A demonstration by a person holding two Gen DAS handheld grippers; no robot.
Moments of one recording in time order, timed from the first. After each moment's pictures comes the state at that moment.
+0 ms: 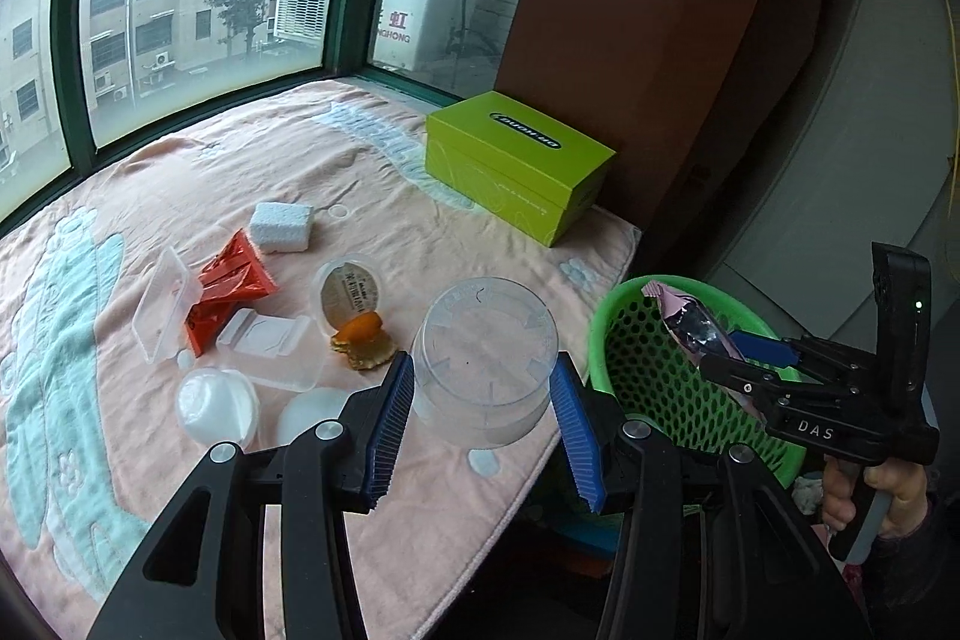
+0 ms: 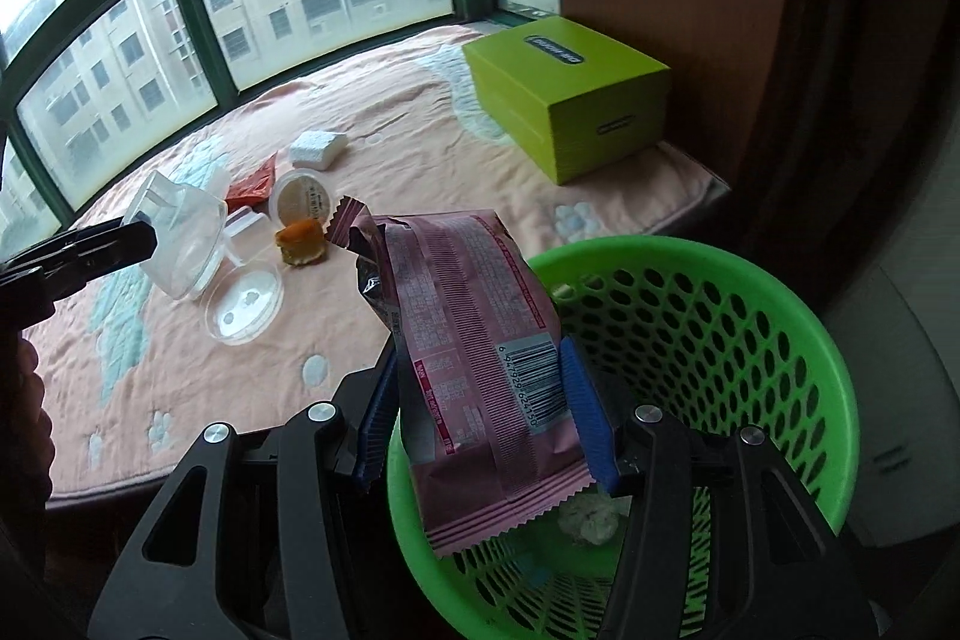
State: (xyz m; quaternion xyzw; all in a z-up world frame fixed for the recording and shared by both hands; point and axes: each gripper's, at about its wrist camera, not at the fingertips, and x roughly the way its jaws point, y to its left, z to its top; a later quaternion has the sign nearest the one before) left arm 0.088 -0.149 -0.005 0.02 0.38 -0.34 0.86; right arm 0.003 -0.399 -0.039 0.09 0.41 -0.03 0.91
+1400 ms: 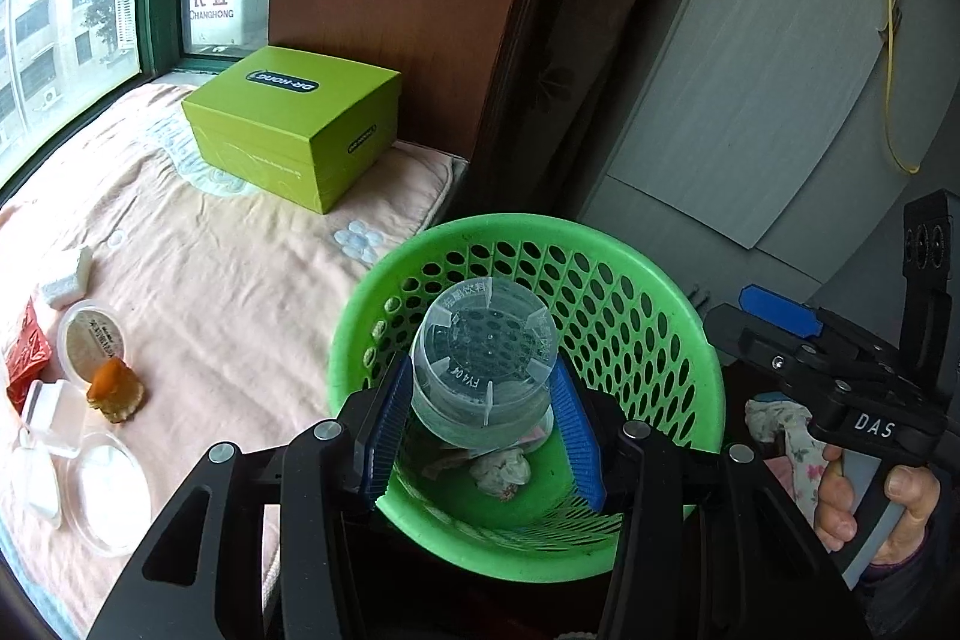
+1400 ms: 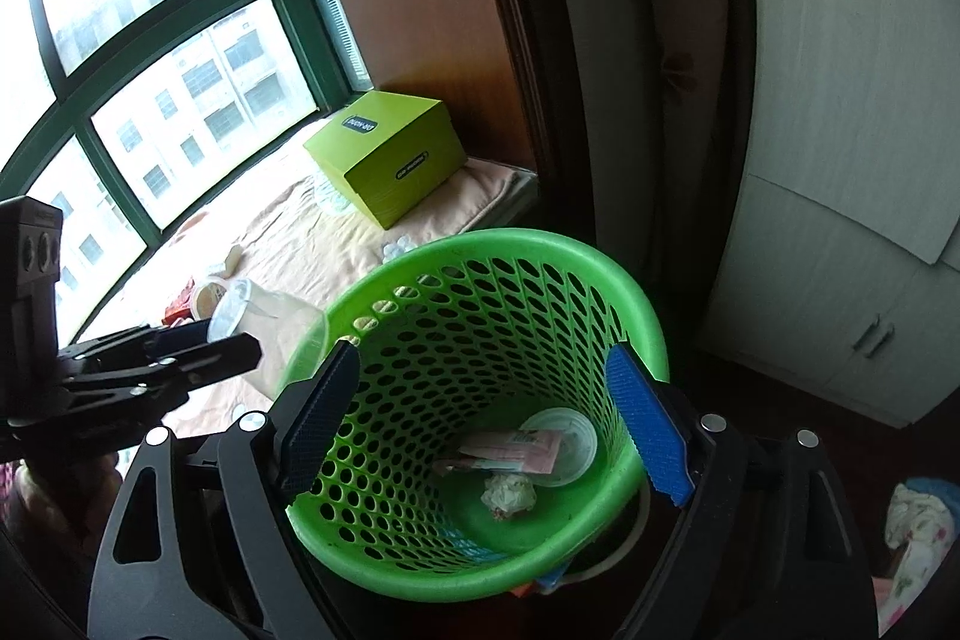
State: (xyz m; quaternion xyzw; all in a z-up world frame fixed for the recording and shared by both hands) left arm 0.042 -0.314 -0.023 0.10 0.41 -0.45 0.78; right arm -0.094 -0.493 -0.028 0.20 0.33 -0.14 0.91
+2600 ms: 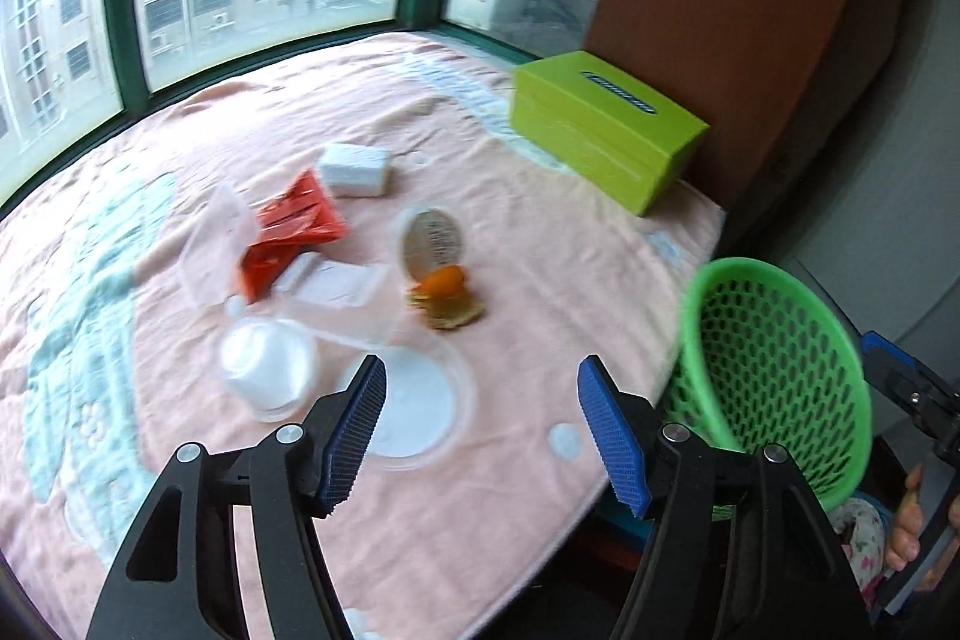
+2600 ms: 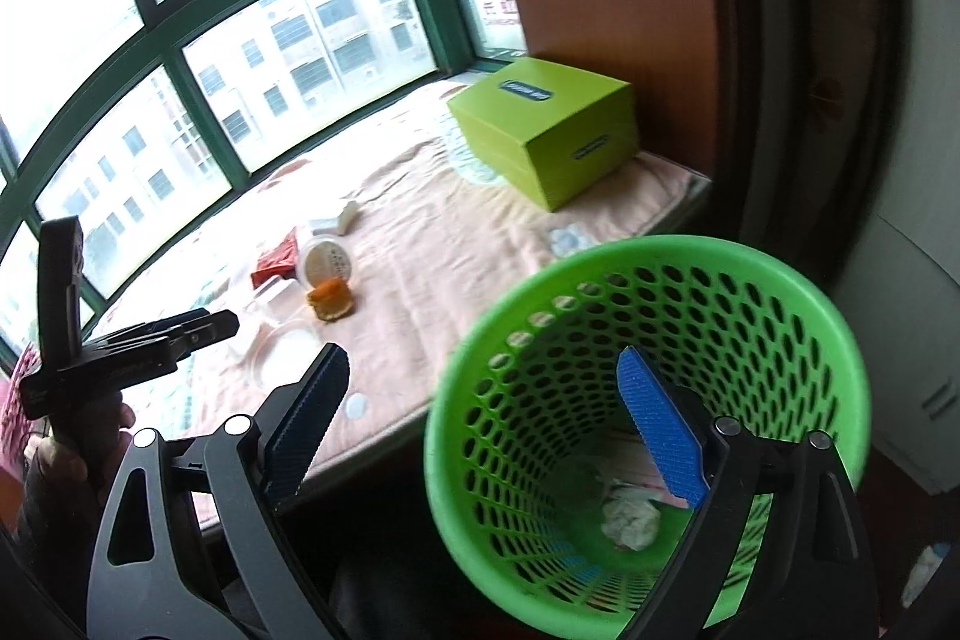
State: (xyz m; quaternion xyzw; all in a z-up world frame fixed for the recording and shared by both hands) left arm 0.117 -0.128 -0.040 0.02 0.43 -0.24 0.87; right arm -0.016 -0.396 -0.019 0.16 0.35 -0.02 0.92
